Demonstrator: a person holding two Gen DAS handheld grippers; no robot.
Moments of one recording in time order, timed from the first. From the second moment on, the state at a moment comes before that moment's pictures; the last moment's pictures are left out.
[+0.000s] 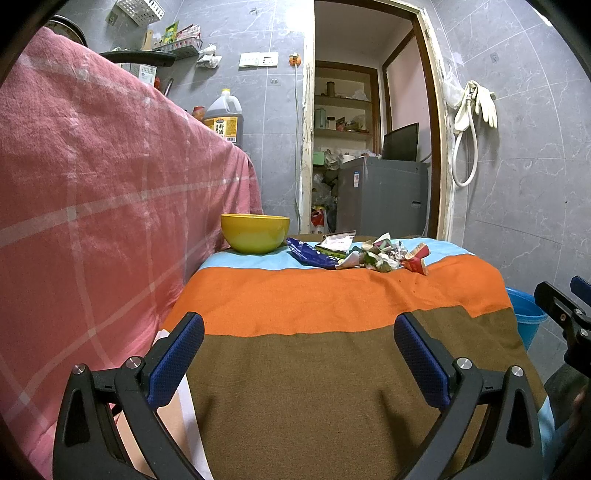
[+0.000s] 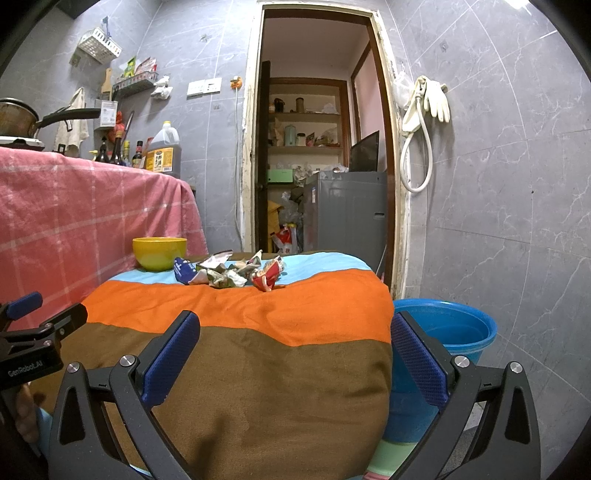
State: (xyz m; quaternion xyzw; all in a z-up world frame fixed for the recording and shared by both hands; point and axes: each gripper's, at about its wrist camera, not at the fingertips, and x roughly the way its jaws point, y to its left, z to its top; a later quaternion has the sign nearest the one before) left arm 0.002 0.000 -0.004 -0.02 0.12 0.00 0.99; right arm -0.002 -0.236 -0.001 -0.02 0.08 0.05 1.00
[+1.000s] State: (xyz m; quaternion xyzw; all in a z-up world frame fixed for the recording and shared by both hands) left arm 0.095 0.006 0.057 -0.01 0.10 0.02 0.99; right arm 0.083 -0.232 0.068 -0.03 0.01 0.11 0.99
